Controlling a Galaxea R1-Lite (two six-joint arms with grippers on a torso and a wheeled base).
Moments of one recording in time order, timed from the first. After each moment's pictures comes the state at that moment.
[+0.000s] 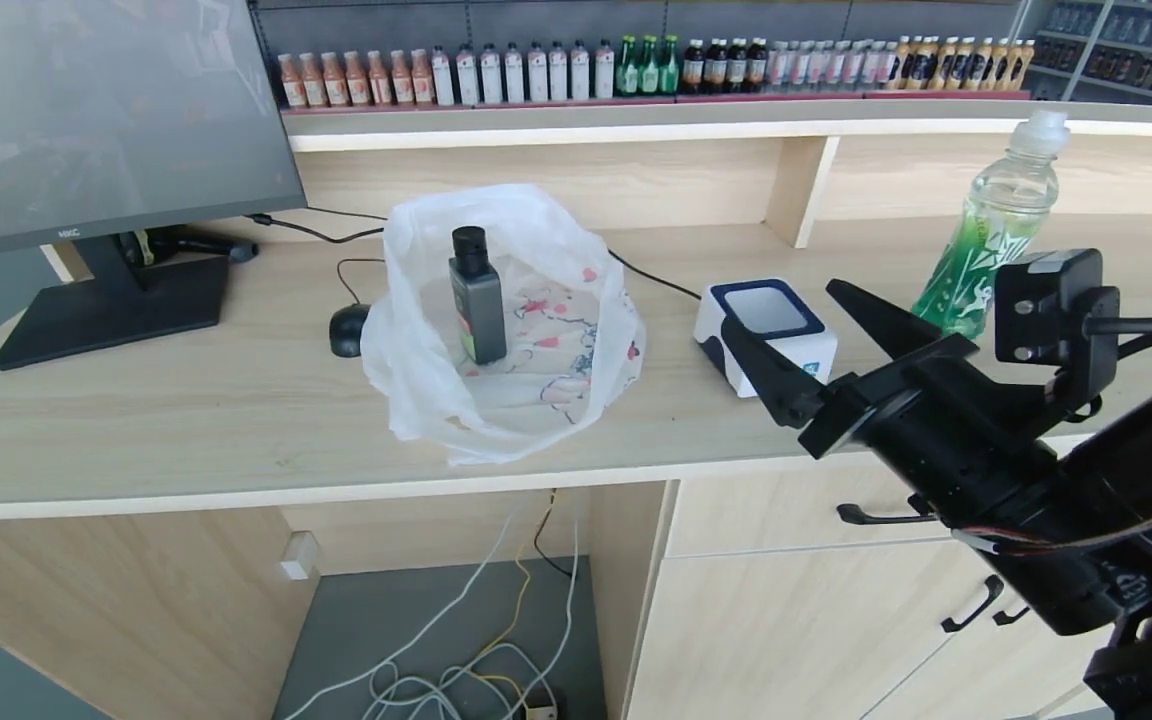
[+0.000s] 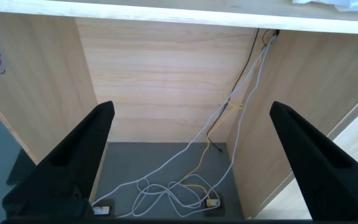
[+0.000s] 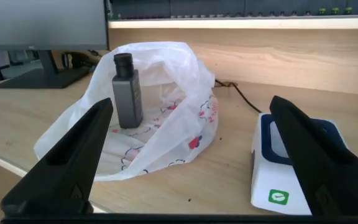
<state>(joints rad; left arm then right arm) 0.00 0.00 0.00 0.00 0.00 0.00 0.62 1.69 -0.49 -1.57 -0.08 -0.08</state>
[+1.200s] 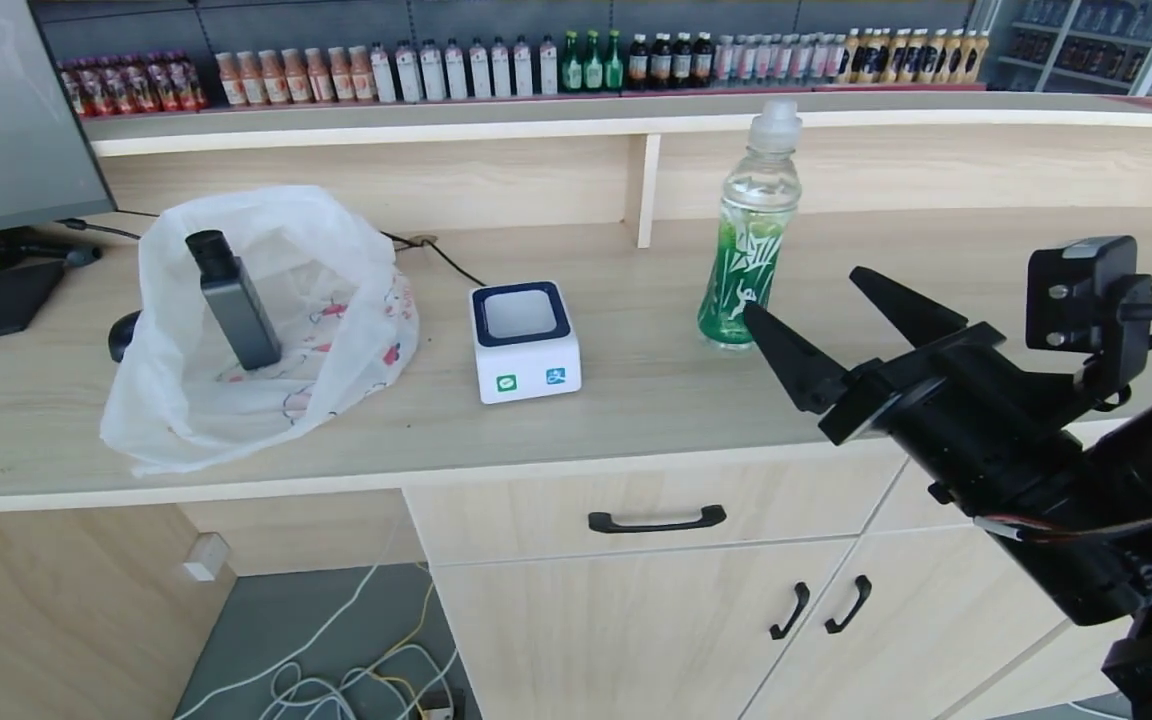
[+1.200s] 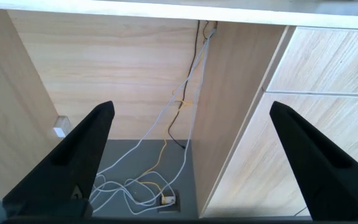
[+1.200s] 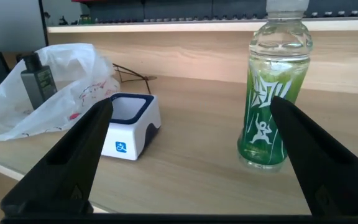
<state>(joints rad) 0.00 0.00 0.00 0.00 0.00 0.00 0.59 1.67 -0.49 -1.57 -0.08 -0.08</state>
